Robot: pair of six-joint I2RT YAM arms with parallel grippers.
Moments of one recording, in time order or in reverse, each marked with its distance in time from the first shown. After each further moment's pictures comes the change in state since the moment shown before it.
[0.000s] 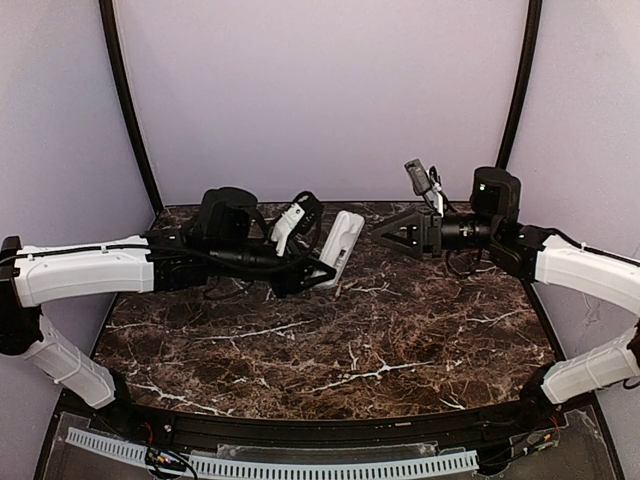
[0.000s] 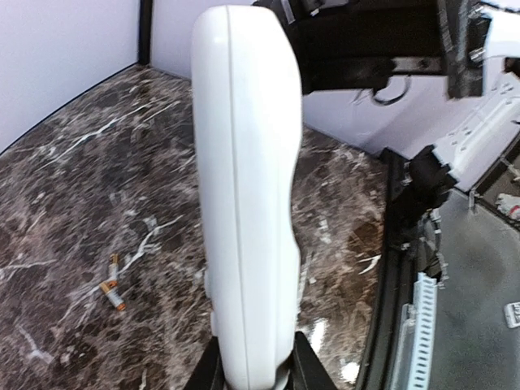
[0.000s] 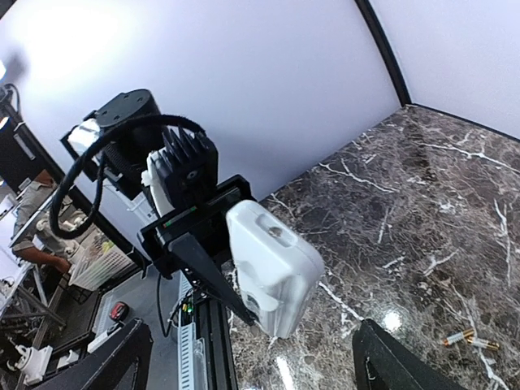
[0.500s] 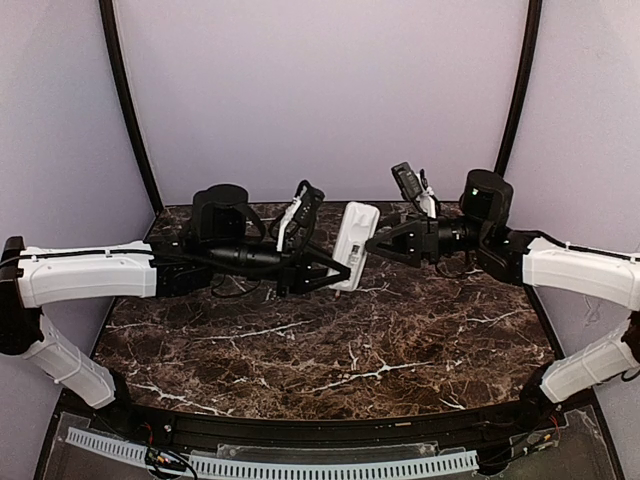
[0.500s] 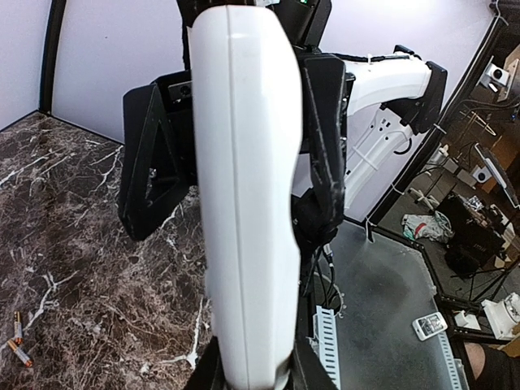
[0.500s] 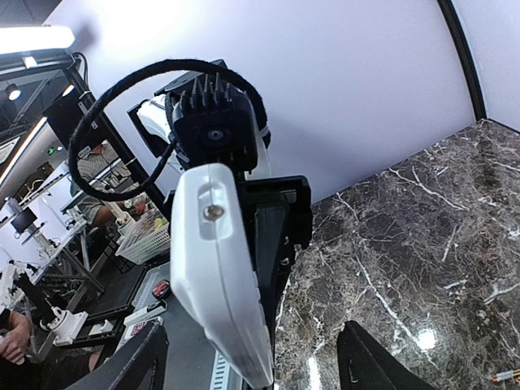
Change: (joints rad) left arm 0.000 -0.013 -0.047 0.271 0.325 -0.180; right arm 0.044 0.052 -0.034 0.235 -0.200 0.074
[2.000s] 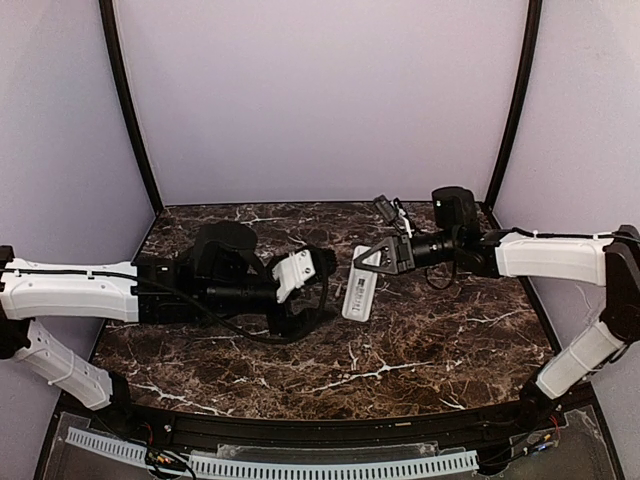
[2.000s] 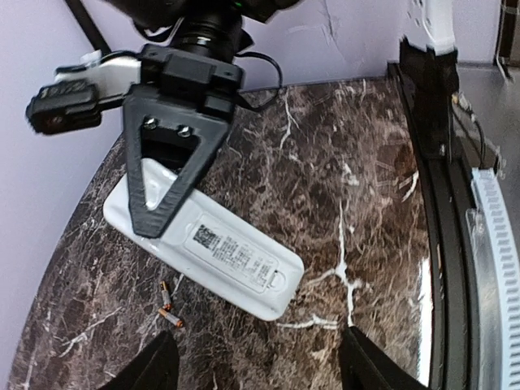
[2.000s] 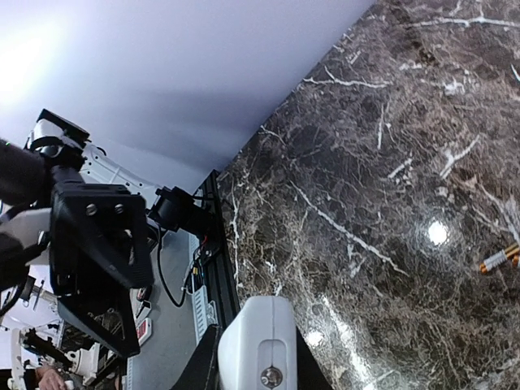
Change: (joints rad) left arm -0.154 -0.097 -0.080 -0.208 -0.517 0.571; right arm -0.052 0.193 0.047 -0.230 0.082 0.002
